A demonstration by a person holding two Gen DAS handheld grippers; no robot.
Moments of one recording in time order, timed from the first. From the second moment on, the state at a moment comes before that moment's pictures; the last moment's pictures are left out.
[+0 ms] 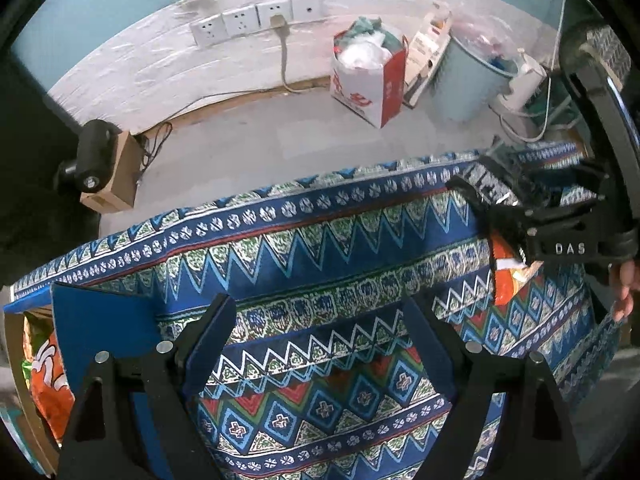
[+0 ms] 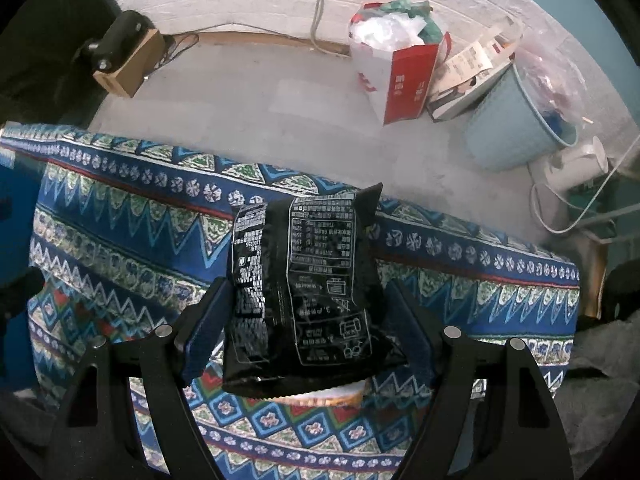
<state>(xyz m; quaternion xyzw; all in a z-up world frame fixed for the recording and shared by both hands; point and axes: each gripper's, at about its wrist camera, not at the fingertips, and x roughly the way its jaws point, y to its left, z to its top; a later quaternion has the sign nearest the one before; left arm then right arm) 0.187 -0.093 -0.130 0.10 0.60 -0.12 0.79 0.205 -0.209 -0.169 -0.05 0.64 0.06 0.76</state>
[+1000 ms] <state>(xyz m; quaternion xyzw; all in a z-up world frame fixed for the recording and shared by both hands) 0.133 -0.105 -0.133 0.13 0.61 -0.15 0.77 0.140 -0.288 -0.160 0.00 0.63 -0.01 0.78</state>
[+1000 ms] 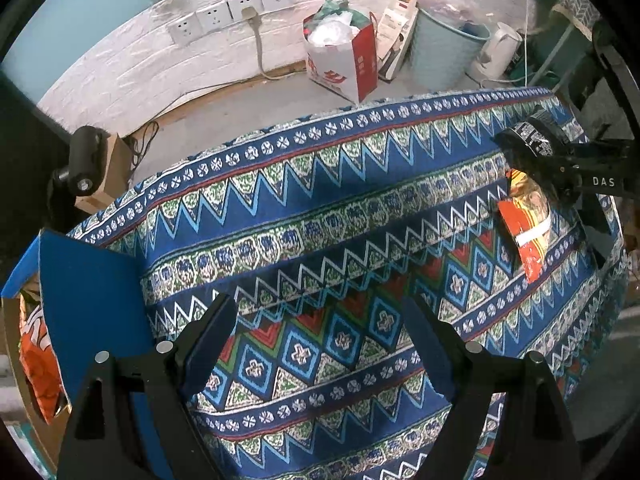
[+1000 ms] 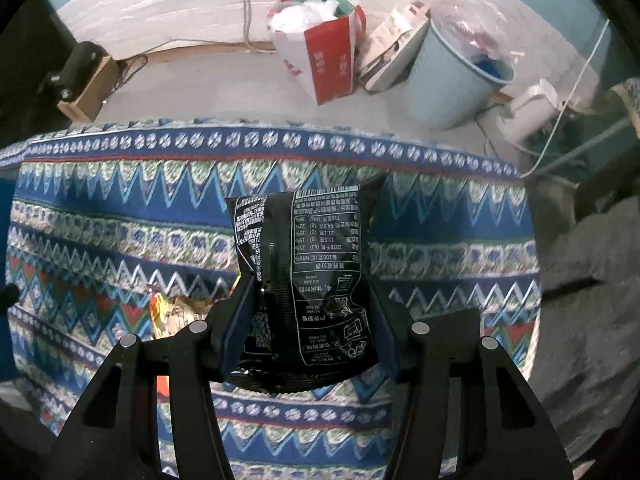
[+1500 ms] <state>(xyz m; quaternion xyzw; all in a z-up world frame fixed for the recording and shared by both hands) 0.104 -0.102 -0.138 0.15 0.61 -0.15 0.76 0.113 -0.290 -0.153 0.00 0.63 -0.02 0.78</state>
